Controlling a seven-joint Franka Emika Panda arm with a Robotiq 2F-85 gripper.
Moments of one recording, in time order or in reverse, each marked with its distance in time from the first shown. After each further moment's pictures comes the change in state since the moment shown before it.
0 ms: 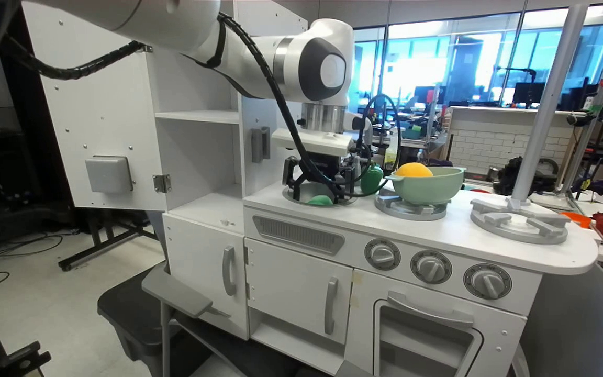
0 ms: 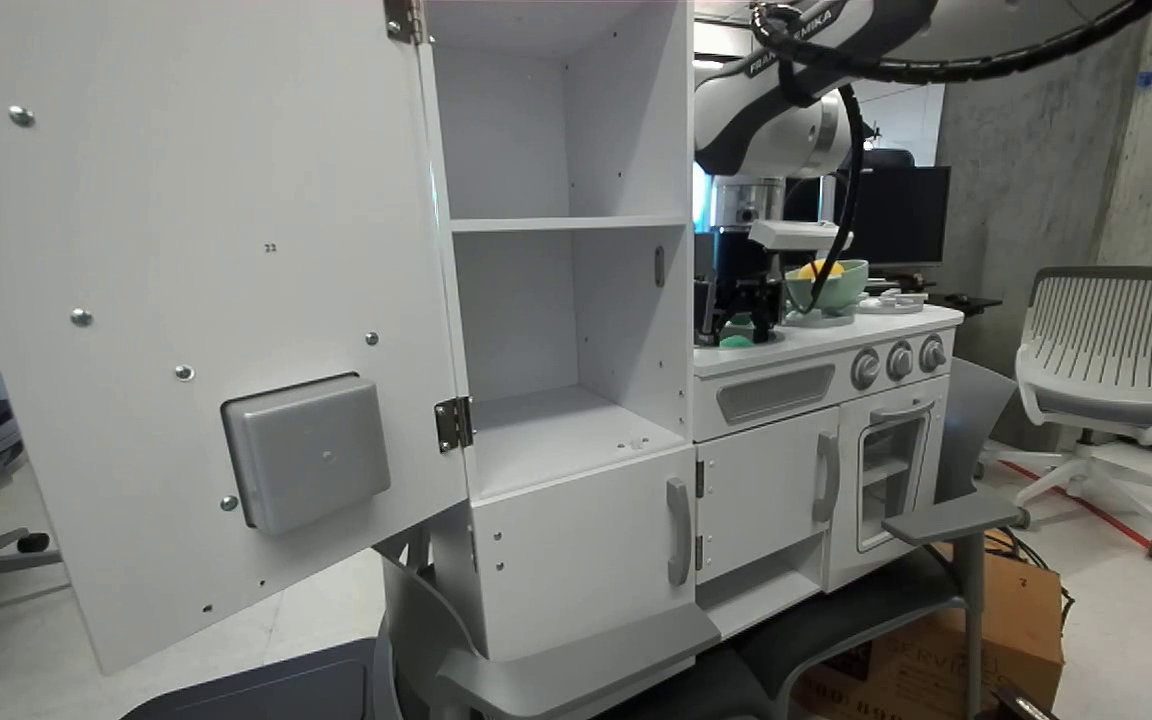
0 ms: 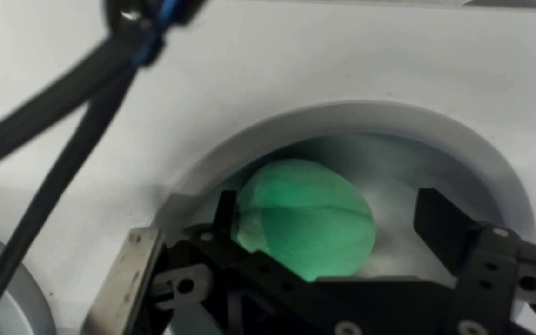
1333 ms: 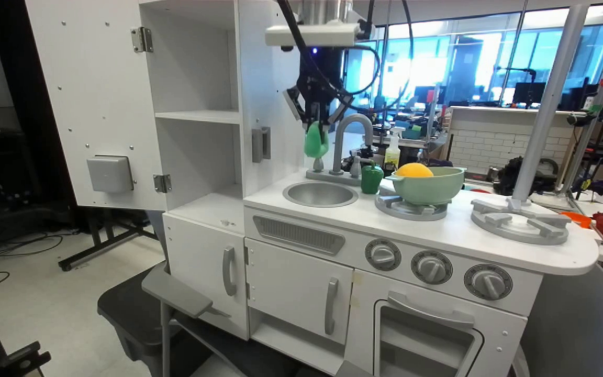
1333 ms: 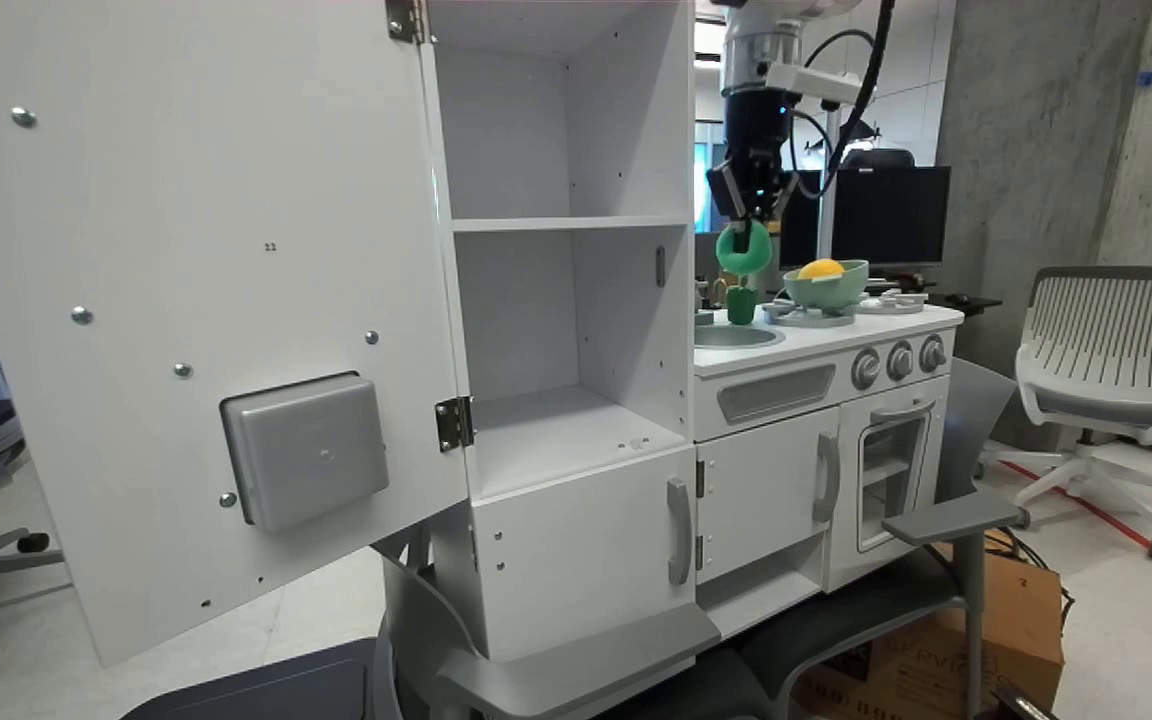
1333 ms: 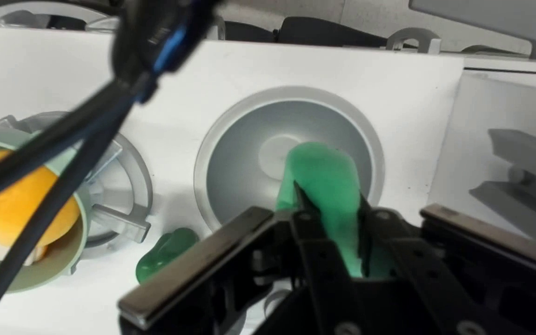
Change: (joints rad) arm 0.004 -0.189 -0.003 0.060 -0.008 -0.249 -0.020
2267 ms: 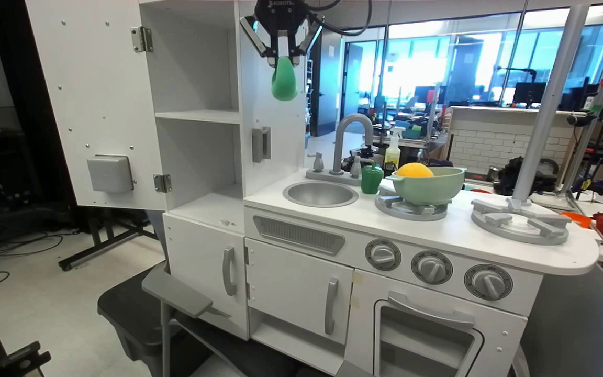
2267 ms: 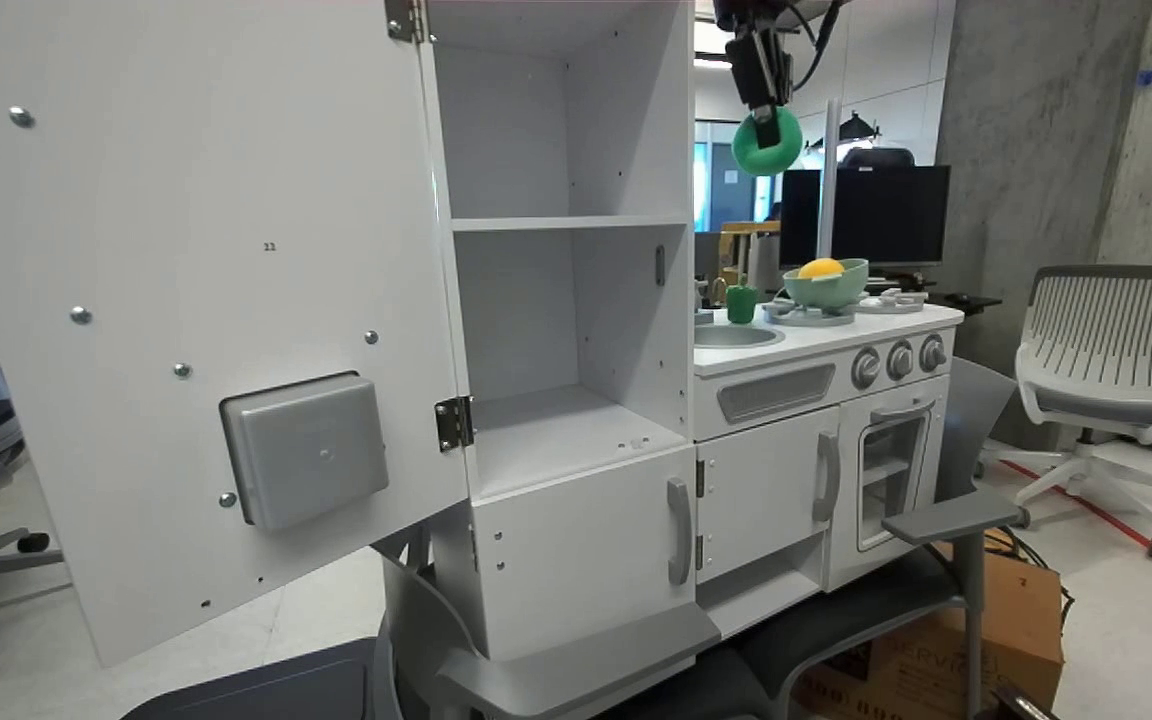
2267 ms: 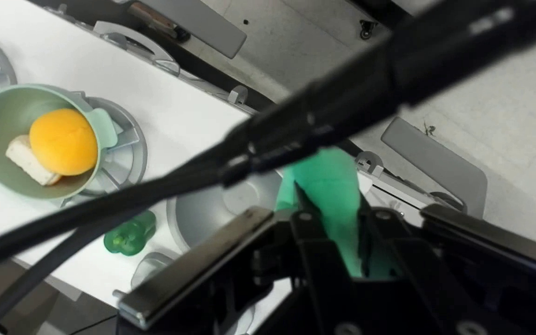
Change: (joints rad) arm 0.109 -0.167 -0.004 -0.010 -0.178 -0.276 -0.340
